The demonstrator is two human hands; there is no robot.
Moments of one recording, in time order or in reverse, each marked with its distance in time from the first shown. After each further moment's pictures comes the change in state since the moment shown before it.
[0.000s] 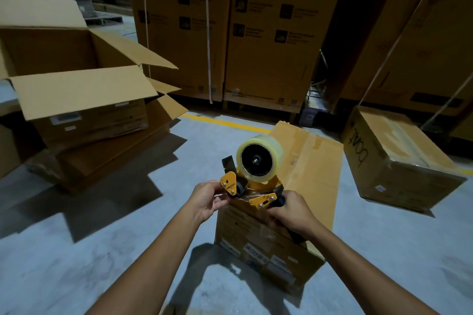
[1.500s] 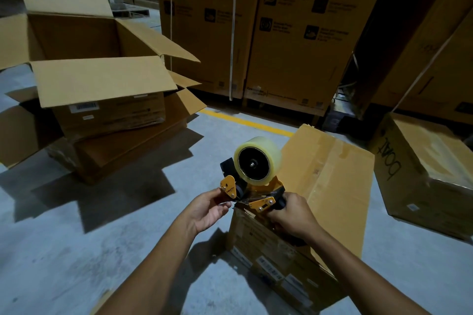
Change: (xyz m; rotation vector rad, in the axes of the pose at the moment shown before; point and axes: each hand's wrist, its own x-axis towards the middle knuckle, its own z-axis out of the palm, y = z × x) left_hand 0.041 -0.011 -0.061 -0.218 -0.146 -0.072; right_hand 0.053 -0.007 0.035 -0.081 -0.030 -0.073
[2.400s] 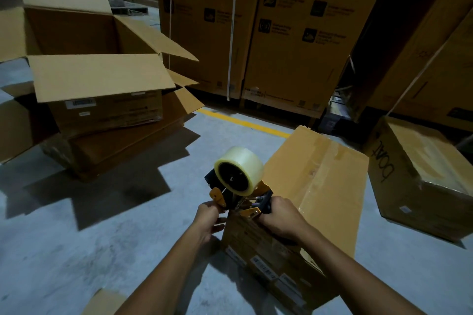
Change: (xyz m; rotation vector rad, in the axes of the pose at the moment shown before) left_hand 0.008 -0.041 0.005 0.468 0.348 0.095; right_hand 0.007 -0.004 0.009 -0.256 -0.132 -0.071
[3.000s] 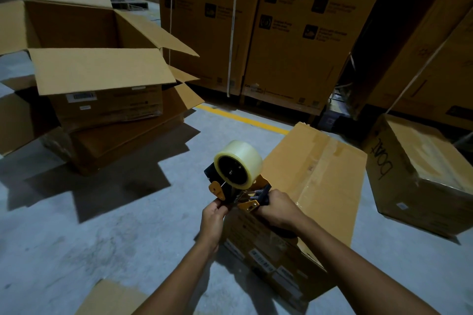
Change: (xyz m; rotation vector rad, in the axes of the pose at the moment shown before) left_hand -0.028 -0.032 0.012 -0.017 -0.015 0.350; right_hand 0.005 0.001 0.000 0.106 -0.042 0.022
